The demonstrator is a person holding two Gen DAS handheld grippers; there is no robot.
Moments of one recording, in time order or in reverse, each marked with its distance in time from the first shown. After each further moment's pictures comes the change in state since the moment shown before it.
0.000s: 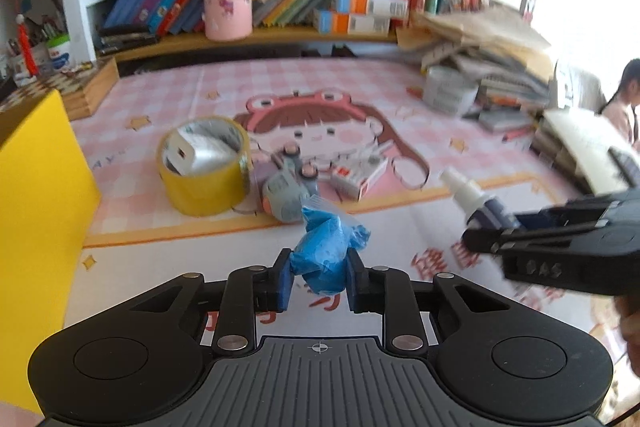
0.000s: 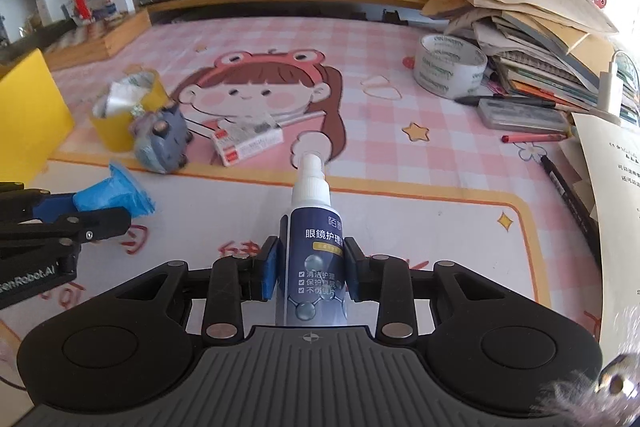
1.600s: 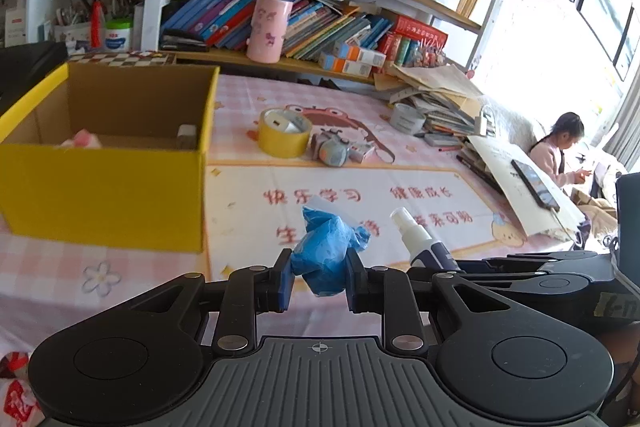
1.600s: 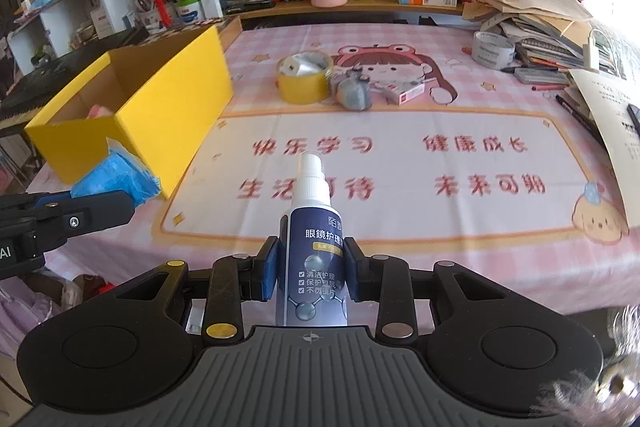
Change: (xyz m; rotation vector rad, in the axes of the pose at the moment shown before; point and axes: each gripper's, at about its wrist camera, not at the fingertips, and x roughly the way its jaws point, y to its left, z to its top) left arm -0.195 0.124 -0.105 -0.086 -0.093 -0.195; right arm -0.132 0.186 -0.093 0.083 -0.044 0.024
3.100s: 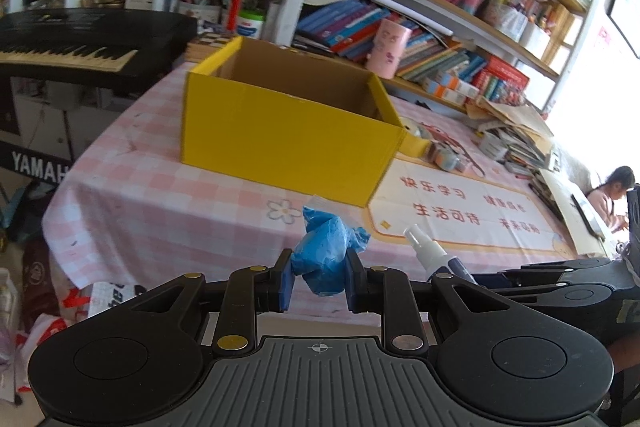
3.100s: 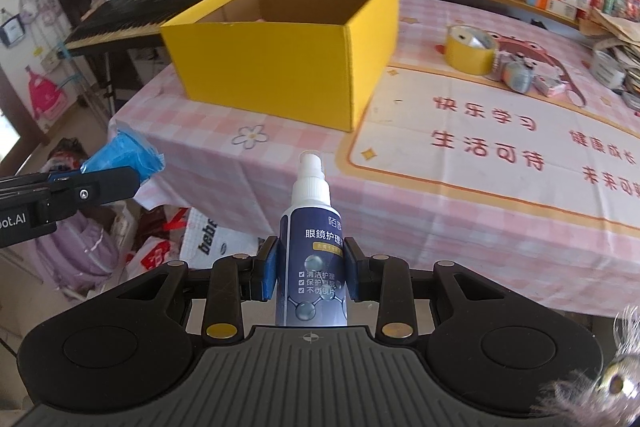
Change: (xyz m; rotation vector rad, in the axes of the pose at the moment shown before) left arm -0.103 0.107 -0.056 -0.184 -0.061 0.185; right arm 0.001 0.142 -0.038 -0.199 0.101 0.171
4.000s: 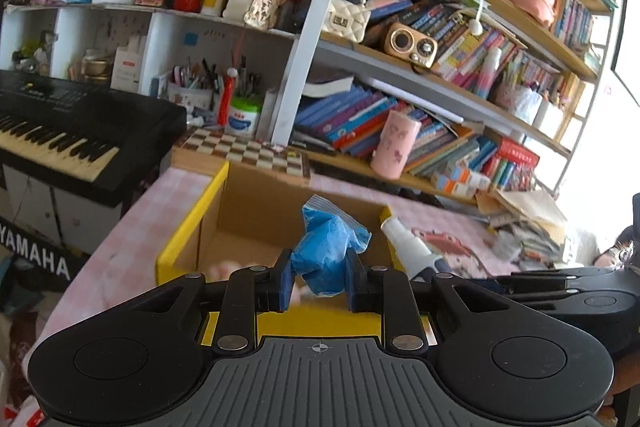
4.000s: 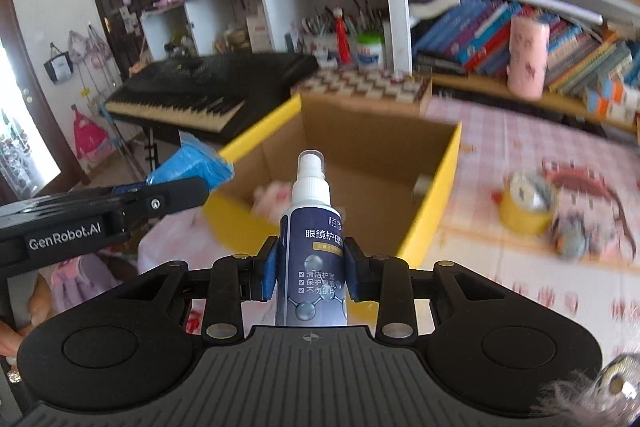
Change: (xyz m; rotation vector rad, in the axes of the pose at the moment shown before) left arm 0.065 0.008 0.131 0.010 -0.206 -0.015; right arm 0.016 -0.004 0.148 -0.078 -0.204 0.137
